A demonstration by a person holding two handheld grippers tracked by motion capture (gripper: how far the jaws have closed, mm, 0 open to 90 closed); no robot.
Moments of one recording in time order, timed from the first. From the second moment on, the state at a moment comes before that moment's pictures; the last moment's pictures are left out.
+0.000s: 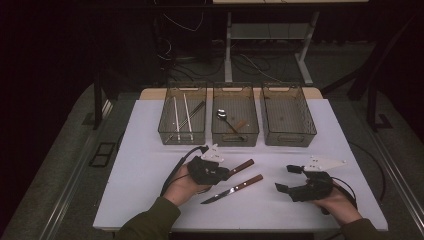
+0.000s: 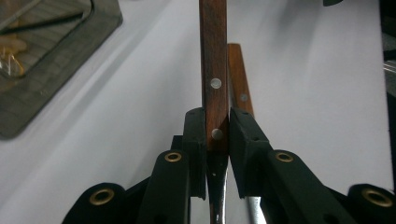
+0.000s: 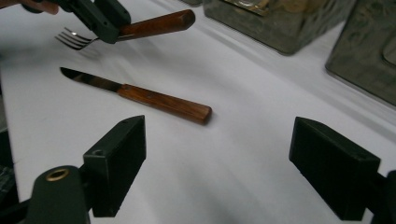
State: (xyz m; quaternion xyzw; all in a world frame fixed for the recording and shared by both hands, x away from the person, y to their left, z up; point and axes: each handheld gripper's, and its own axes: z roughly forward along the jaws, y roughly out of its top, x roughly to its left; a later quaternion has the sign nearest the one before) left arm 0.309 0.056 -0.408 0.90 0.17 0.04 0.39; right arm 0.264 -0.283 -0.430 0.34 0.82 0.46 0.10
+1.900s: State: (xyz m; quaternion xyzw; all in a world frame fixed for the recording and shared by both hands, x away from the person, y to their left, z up) left arm 0.304 0.012 -0.381 0.94 -0.03 -0.04 0.35; right arm 0.297 -0.192 -0.396 0.05 0.94 0.34 -0.04
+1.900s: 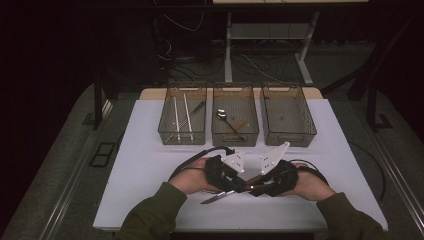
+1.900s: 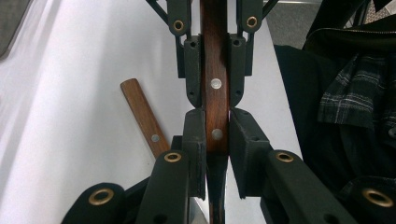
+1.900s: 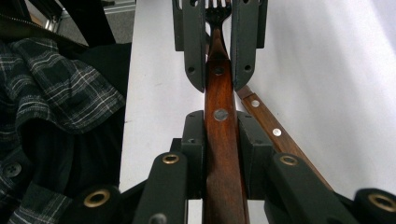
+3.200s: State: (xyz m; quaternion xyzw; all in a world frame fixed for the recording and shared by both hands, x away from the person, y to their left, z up) left arm 0.283 0.152 -0.427 0.84 0.26 0.11 0.46; right arm 0.351 -0.291 -0.336 0.28 0.85 0.45 0.08
